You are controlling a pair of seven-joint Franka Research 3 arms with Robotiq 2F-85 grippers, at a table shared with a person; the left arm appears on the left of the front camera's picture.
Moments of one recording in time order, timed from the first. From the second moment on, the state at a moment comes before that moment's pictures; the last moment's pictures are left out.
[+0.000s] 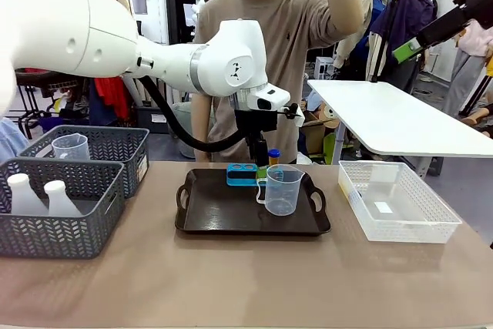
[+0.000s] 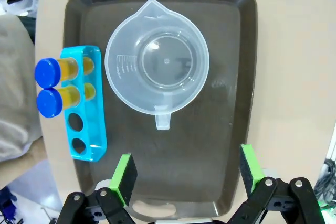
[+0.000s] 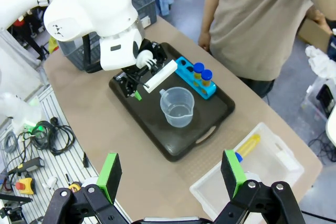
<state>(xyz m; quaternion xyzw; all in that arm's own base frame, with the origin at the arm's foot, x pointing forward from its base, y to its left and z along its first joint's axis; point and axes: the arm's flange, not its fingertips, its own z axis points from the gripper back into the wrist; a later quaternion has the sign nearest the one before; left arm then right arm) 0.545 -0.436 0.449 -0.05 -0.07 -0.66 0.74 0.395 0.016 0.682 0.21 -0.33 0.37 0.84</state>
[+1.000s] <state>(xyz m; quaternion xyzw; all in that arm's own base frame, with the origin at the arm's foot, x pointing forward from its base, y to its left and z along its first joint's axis) 0.545 -0.187 0.623 0.08 -0.01 -0.34 0.94 0.395 0.016 0.682 0.21 -0.33 0.37 0.84</state>
